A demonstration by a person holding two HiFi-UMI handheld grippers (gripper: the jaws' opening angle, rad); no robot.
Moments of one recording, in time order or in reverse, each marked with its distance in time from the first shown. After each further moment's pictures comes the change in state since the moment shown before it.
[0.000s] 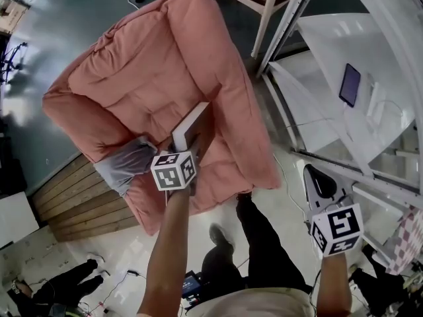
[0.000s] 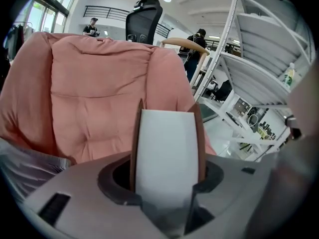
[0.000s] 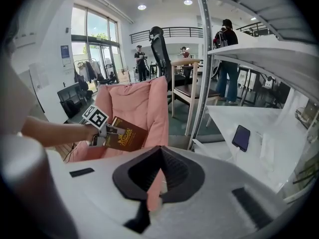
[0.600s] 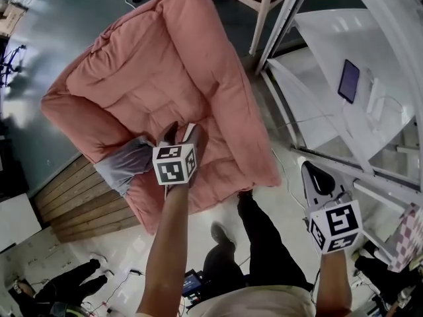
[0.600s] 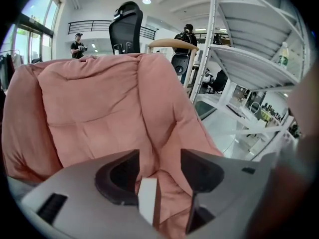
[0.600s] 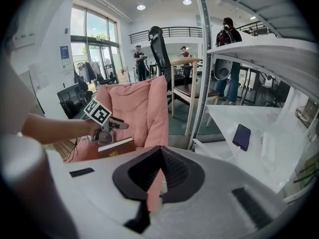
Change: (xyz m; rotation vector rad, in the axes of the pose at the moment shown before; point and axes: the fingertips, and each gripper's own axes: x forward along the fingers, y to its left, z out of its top) left arm 0.002 -0.008 0.032 0.170 -0.016 0.060; right arm 0.003 -0.003 -0.001 0.002 0.000 0.009
